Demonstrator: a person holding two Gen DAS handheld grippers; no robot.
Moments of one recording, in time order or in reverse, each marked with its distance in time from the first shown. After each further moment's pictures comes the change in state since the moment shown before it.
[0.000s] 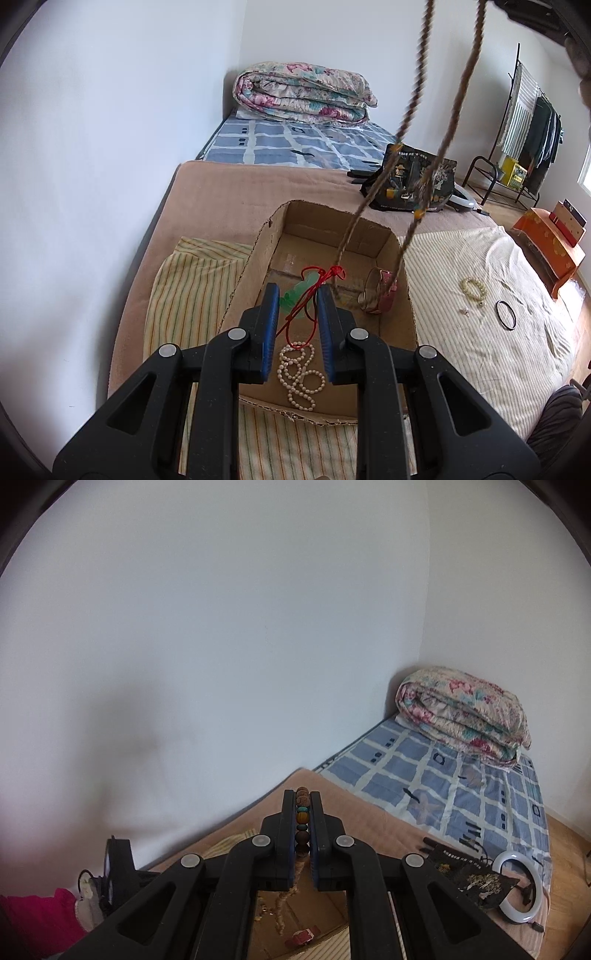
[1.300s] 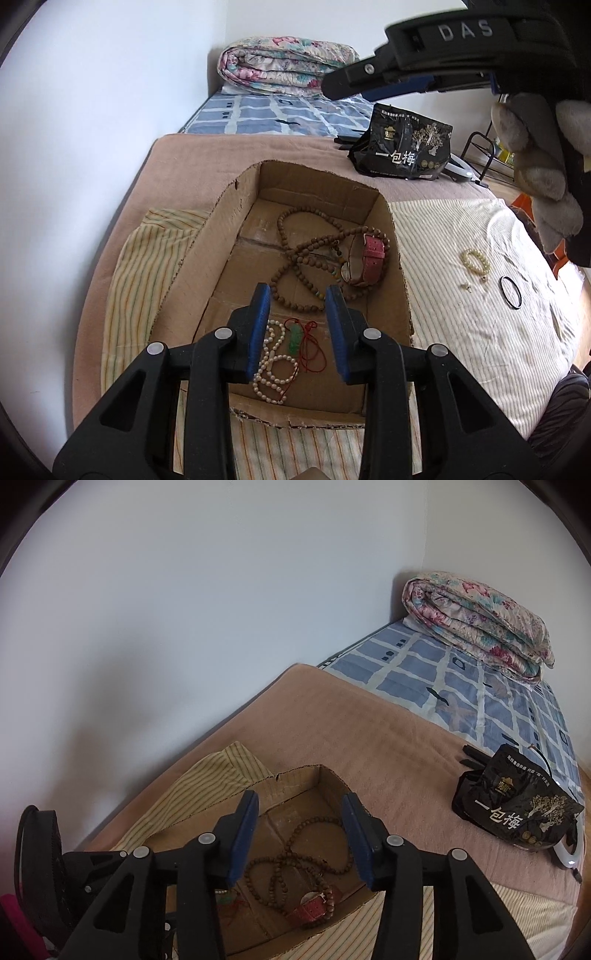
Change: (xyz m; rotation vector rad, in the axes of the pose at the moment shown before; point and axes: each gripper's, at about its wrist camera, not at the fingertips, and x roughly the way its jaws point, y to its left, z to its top) left arm 0.034 -0.029 -0.019 0.033 0.087 -0.008; right arm 0.126 -0.010 -0.099 0.090 0.286 0.014
